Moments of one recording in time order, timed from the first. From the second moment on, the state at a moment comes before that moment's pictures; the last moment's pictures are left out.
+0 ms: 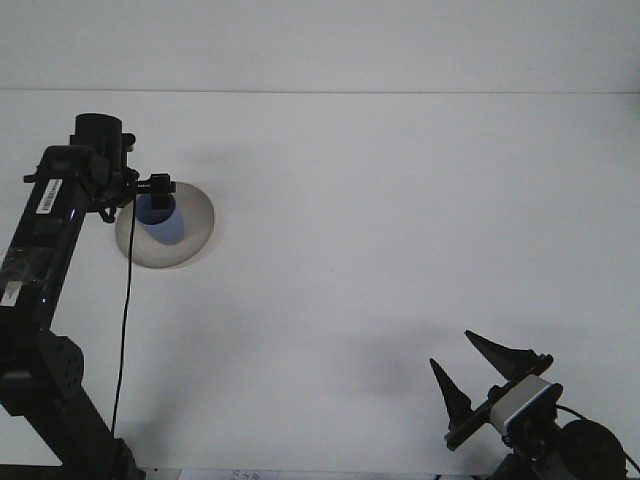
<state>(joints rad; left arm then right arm) 0.05 1.85 1.86 -0.97 -0.05 -0.02 0.78 0.16 0.58 -0.56 0.13 0.04</state>
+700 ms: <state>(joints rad) -0.25 0.88 1.41 -0.79 0.07 -0.15 0.78 0.16 0.58 -0.56 0.13 0.04</state>
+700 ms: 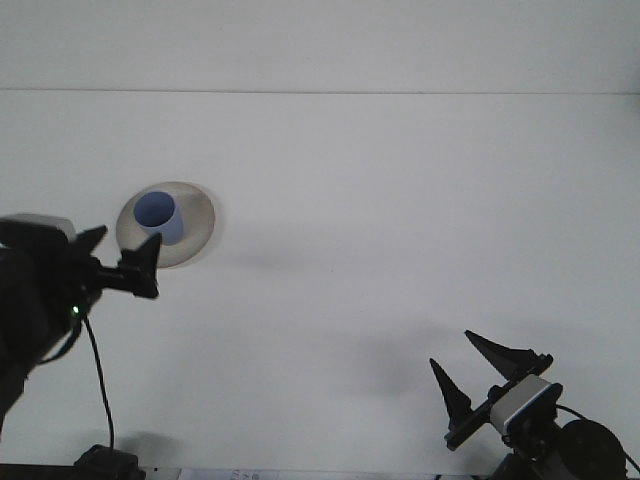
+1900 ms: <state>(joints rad) -0.41 0.38 0.65 -0.47 0.12 -0.38 0.78 0.16 0.58 -0.56 0.13 0.04</state>
